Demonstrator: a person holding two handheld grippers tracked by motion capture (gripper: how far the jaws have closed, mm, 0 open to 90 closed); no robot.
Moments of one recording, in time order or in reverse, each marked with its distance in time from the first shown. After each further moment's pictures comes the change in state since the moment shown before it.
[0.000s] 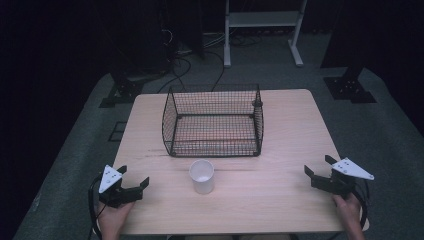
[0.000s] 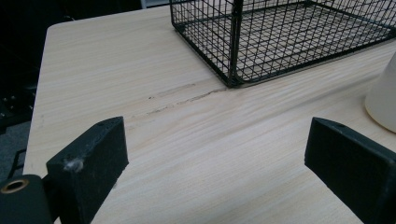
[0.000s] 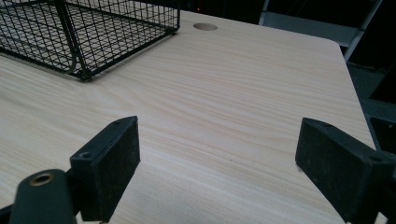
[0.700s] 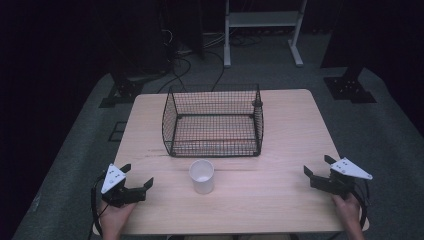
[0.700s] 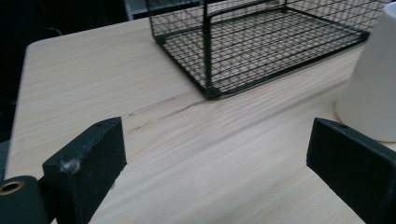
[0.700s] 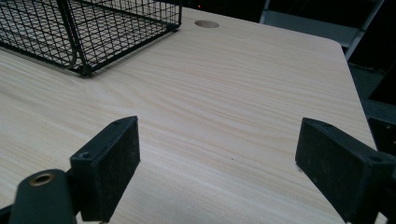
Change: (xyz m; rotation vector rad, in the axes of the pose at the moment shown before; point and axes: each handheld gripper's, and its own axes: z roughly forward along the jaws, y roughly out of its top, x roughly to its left) left arm -0.012 0.013 0.000 -0.003 -0.058 0.060; right arm 0.002 0.001 0.001 0.012 -0.003 -0.017
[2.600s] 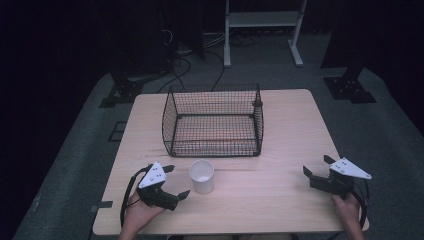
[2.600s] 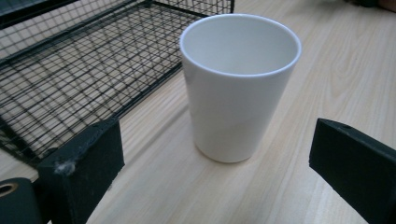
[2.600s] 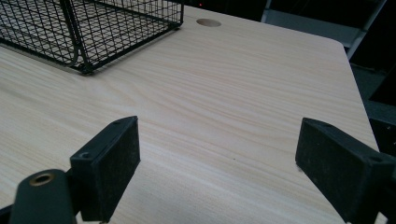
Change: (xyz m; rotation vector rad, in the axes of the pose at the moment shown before) left arm -0.073 0.043 0.040 0.077 -0.395 0.198; right arm 0.001 0.000 0.001 0.005 0.004 -0.011
